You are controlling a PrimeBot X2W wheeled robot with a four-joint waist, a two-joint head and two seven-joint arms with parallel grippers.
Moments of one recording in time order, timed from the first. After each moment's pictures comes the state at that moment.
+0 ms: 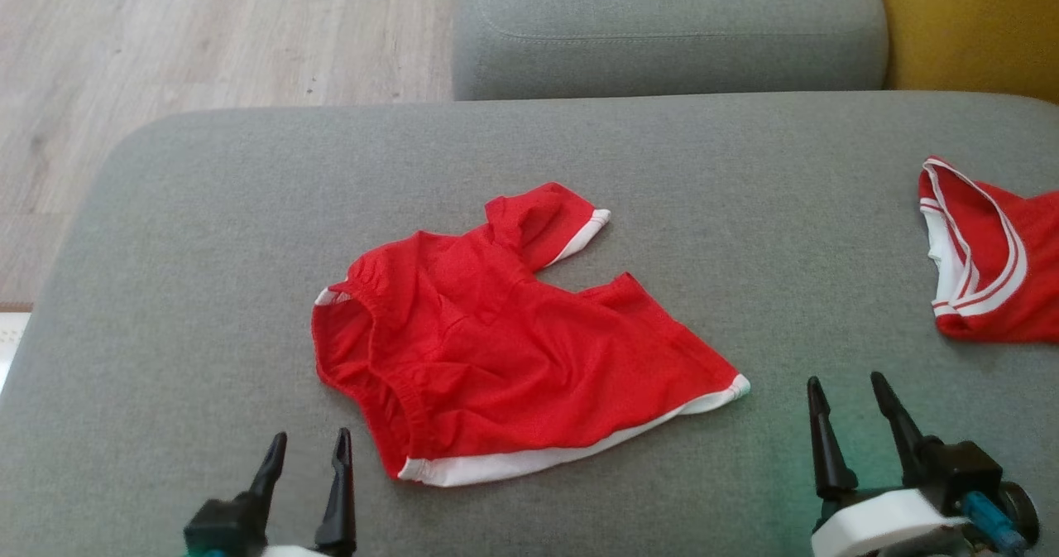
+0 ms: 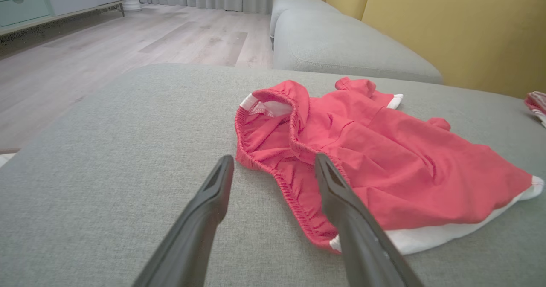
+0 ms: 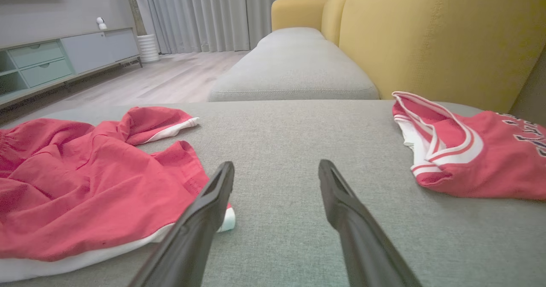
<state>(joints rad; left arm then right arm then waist) 0.21 0.18 -0.32 0.10 -0.30 0.20 -0.25 0.08 -0.04 -0.02 0.32 0.05 0.13 -0.26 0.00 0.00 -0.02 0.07</state>
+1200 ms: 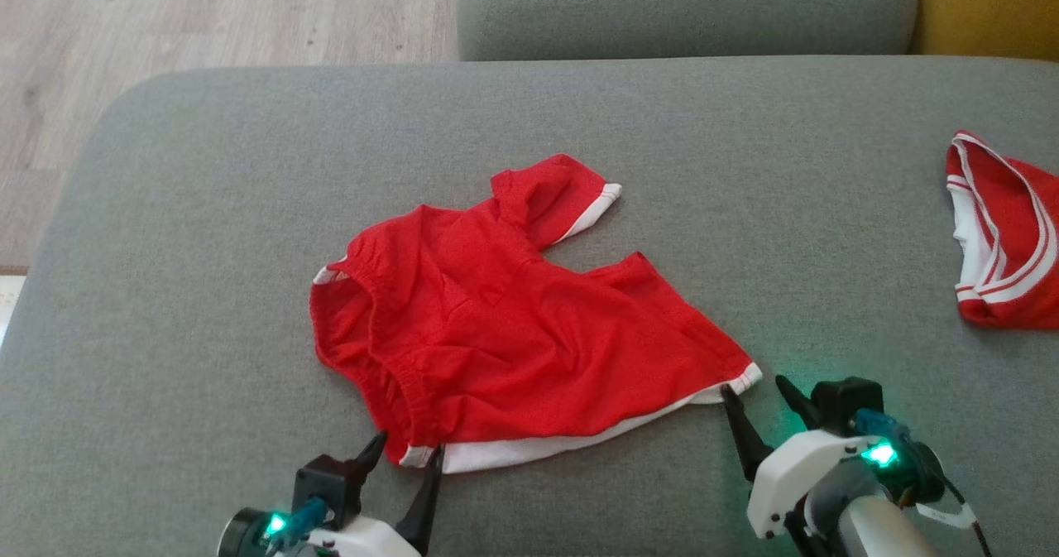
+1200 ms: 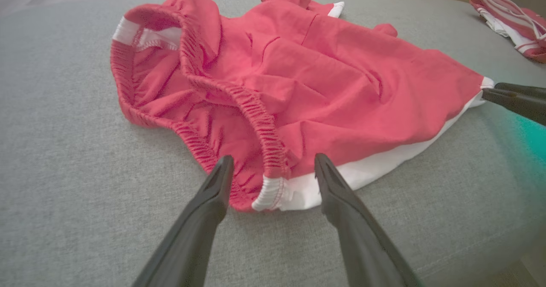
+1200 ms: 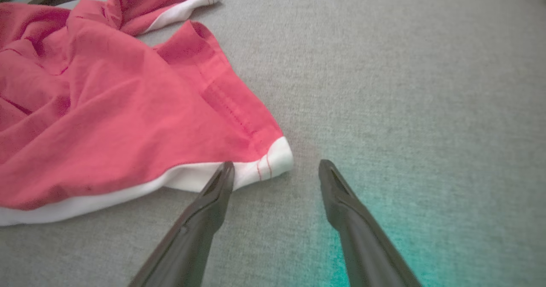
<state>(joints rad) 0.11 0.09 -0.34 0.23 -0.13 -0.03 -0.07 -0.15 -0.05 0.13 0.63 0.11 0.13 -0.03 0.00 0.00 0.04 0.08</state>
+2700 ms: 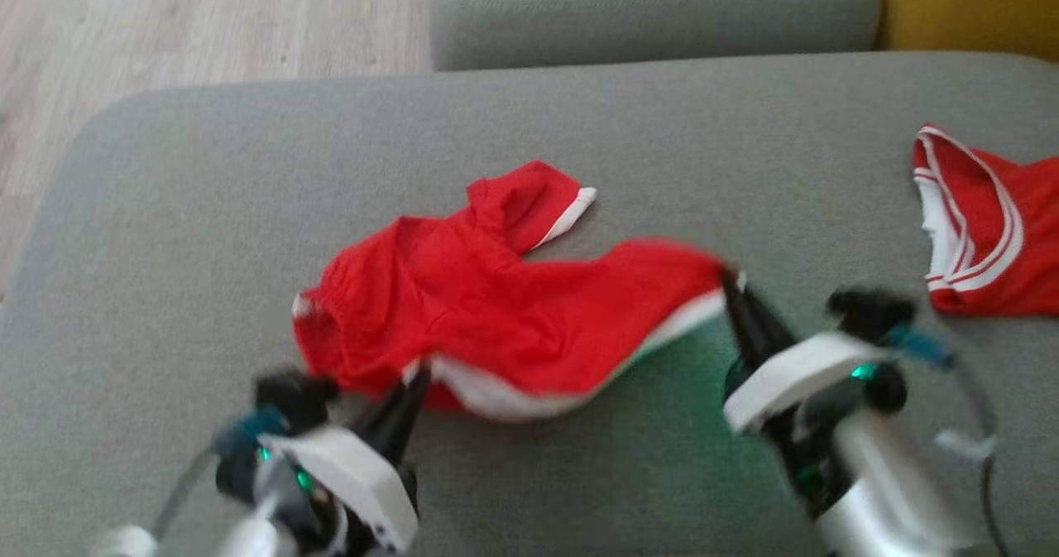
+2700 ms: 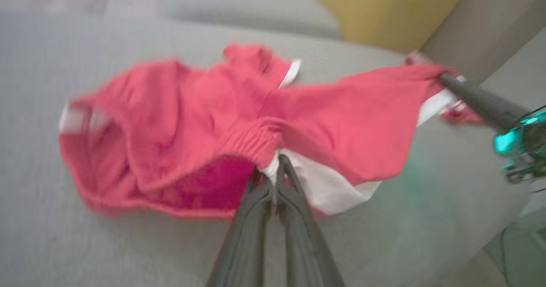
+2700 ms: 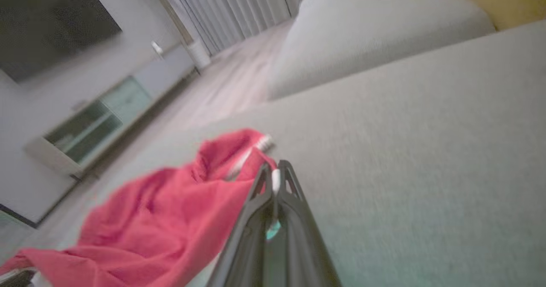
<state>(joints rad) 0.02 0.13 -0.32 0.08 -0.40 -0.11 0.15 -0.26 -0.06 0.25 0.48 0.52 0.13 -0.02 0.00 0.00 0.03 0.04</state>
